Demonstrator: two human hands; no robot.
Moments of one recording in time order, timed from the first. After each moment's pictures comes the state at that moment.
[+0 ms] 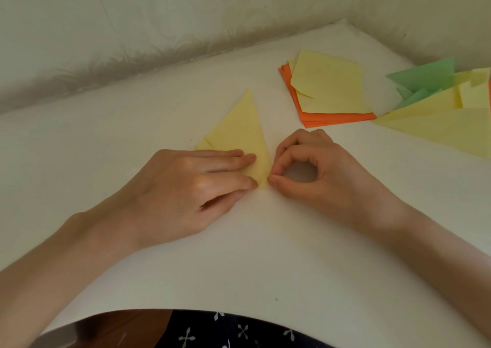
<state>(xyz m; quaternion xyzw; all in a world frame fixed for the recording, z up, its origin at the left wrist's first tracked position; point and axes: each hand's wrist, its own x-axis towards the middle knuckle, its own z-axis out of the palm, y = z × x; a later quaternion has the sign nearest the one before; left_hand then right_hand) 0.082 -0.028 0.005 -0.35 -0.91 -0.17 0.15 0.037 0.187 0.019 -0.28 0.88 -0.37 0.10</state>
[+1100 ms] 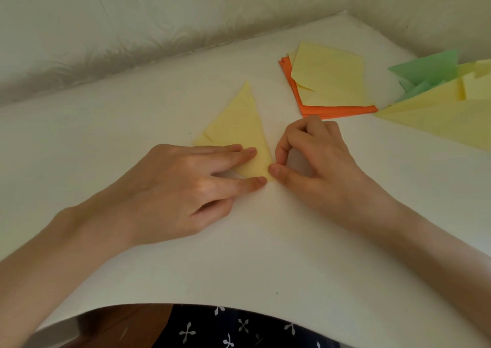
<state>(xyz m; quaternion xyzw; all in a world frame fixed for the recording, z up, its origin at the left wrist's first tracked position) 0.082 -0.031 0.008 -0.38 -0.91 -0.10 0.13 0.040 0.181 0.014 -0.25 0.92 -0.29 0.04</state>
